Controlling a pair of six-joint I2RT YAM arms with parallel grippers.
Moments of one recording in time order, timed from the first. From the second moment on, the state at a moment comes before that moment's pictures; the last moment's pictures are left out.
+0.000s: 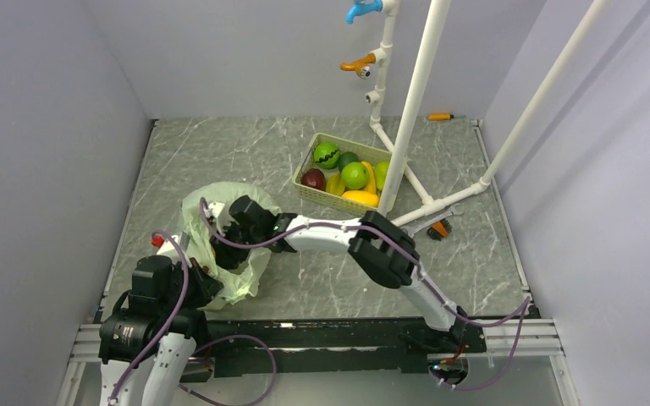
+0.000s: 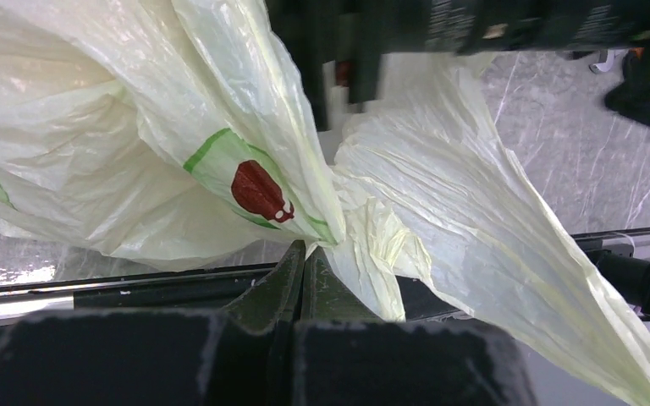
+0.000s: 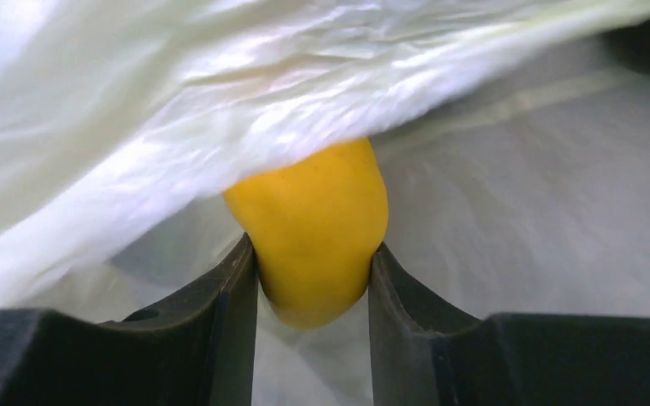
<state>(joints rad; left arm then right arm) -0.14 0.20 0.67 -1.19 0.22 -0.52 1.12 2.32 1.73 0.00 -0.47 0.16</state>
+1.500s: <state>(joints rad) -0.14 0.19 0.68 -1.19 0.17 -0.52 0.81 1.65 1.36 -0.10 0.34 0.16</state>
